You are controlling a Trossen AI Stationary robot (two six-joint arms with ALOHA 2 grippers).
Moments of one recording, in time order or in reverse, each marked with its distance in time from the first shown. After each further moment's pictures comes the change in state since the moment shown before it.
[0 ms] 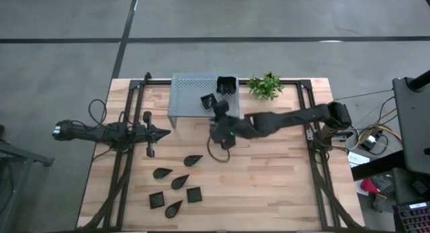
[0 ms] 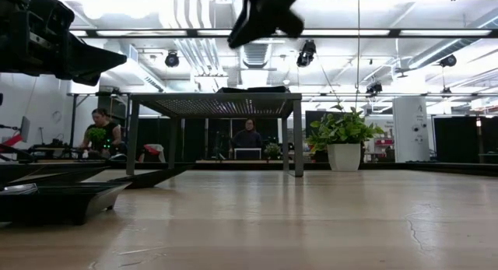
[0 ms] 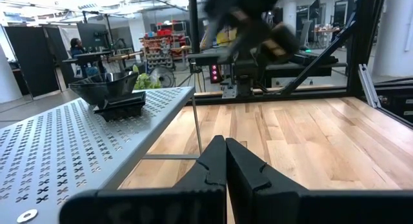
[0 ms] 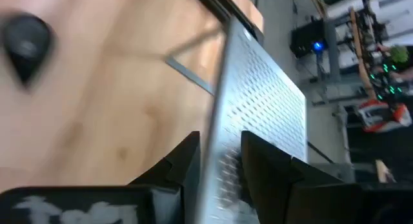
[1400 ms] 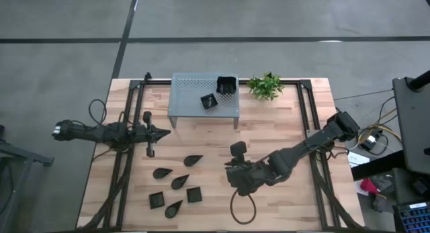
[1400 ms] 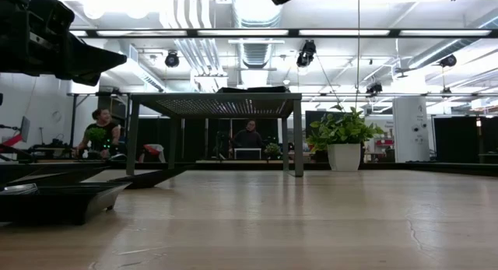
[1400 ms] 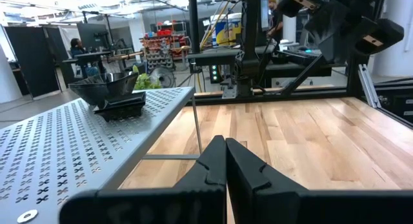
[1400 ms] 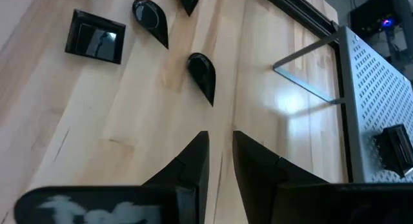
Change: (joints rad) left arm 0.000 0.000 0.000 0.000 0.000 0.000; right arm 0.386 -0.007 -0.005 -0.244 0.089 0.568
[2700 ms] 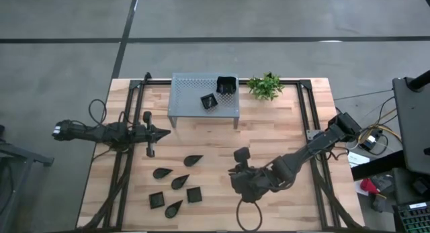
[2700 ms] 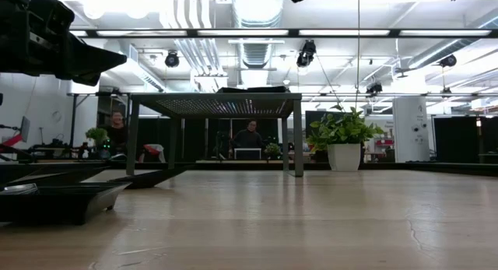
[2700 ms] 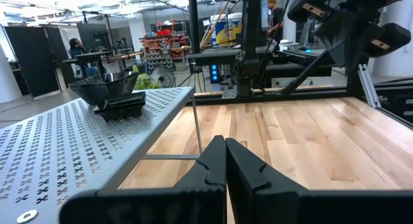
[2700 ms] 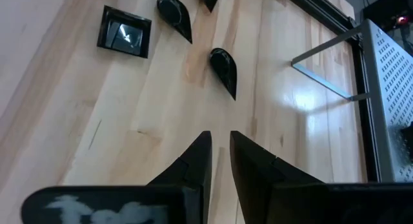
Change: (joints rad) left arm 0.000 0.000 0.000 0.000 0.000 0.000; right arm 0.056 -0.002 -0.032 -0.006 -0.003 0.068
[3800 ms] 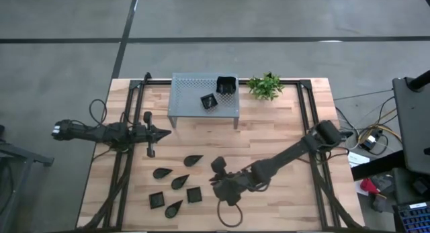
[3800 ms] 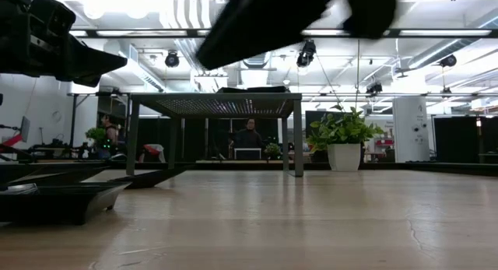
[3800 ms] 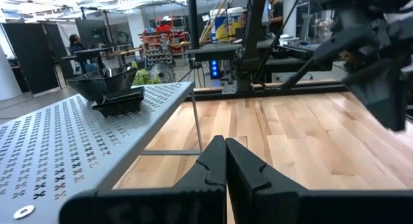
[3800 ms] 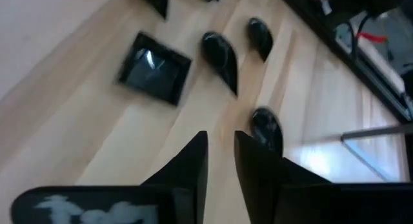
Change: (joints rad) left arm 0.000 0.019 0.000 0.008 0.000 0.000; right arm -0.099 0.238 -0.031 0.467 -0.187 -0.352
